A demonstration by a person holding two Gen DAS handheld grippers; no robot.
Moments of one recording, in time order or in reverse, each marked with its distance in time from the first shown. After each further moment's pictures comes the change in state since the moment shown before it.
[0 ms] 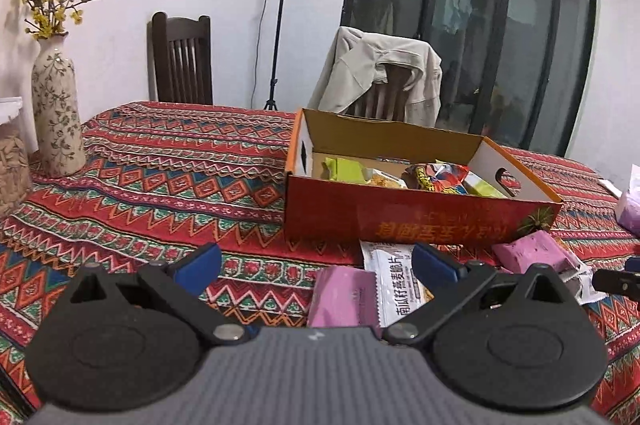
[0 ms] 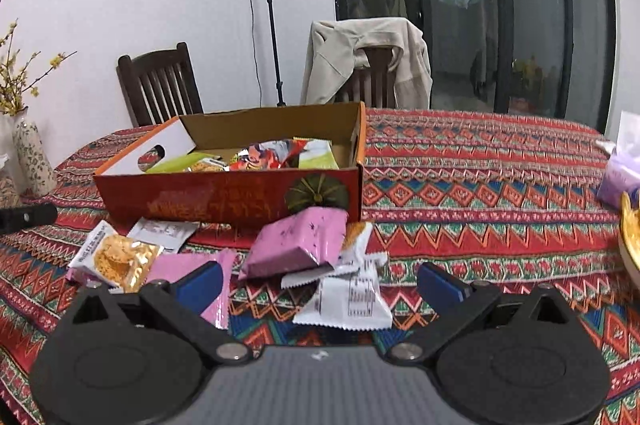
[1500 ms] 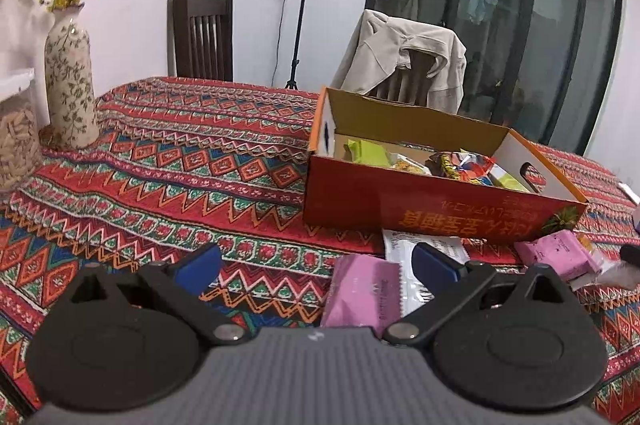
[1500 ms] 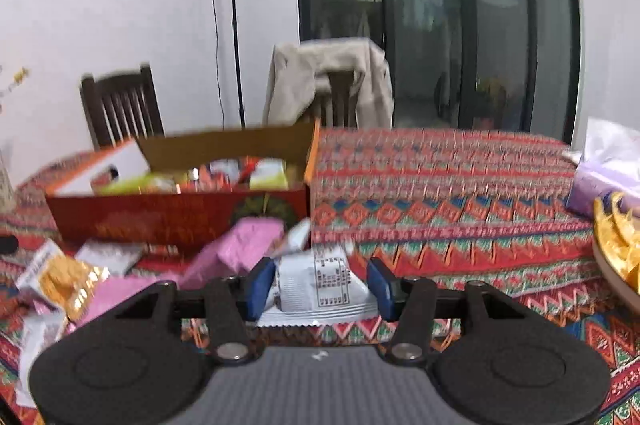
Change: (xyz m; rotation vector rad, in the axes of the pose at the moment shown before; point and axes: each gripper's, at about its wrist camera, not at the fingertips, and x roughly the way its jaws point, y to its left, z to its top) left arm 0.013 0.003 0.003 -0.049 0.063 0.060; right arm 0.005 -0.014 -0.002 0.023 -0.138 -0.094
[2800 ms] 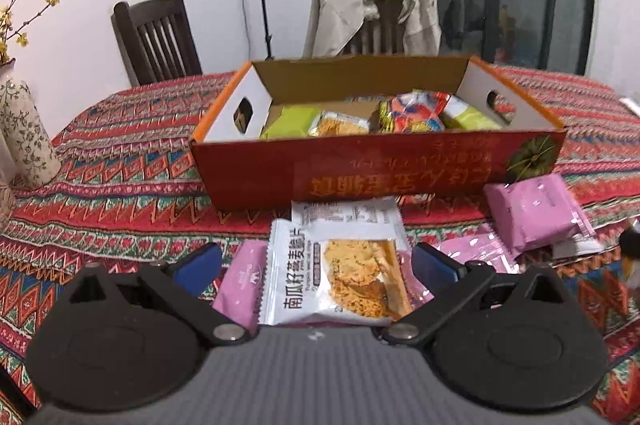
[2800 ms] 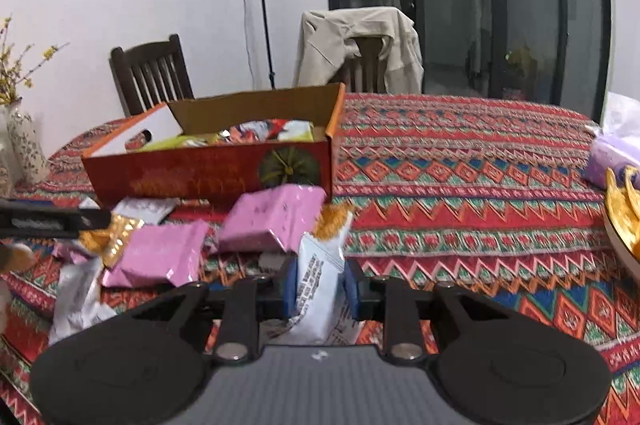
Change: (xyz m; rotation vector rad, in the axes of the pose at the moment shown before) left arm 0.033 -0.095 -0.010 0.205 0.116 0.065; right arm -0.012 -0.003 -0.002 -0.024 0.147 0.107
